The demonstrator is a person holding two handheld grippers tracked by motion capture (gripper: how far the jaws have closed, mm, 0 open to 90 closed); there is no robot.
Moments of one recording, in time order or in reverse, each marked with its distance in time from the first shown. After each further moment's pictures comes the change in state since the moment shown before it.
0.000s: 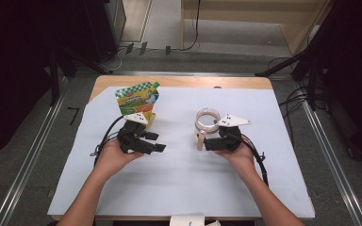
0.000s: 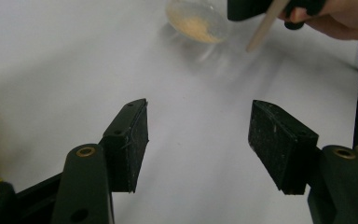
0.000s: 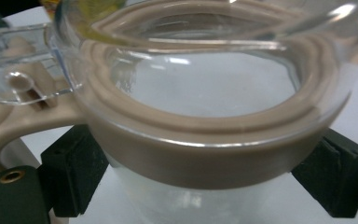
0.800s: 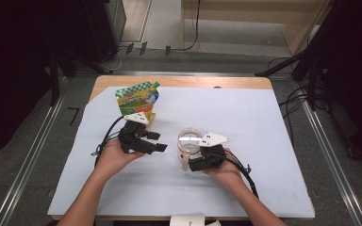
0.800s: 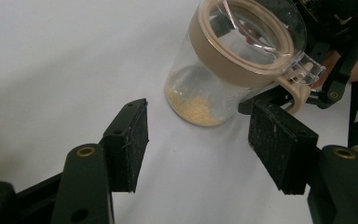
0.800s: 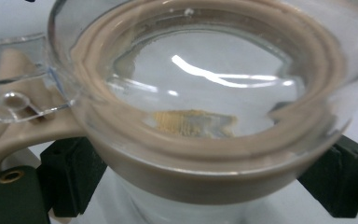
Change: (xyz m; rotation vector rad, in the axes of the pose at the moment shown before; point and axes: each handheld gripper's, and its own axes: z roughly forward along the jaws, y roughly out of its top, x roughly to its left) left arm -0.003 0.001 0.003 -0.013 -0.019 0.019; right arm 0.060 -0.022 0.014 0.057 0.107 -0.116
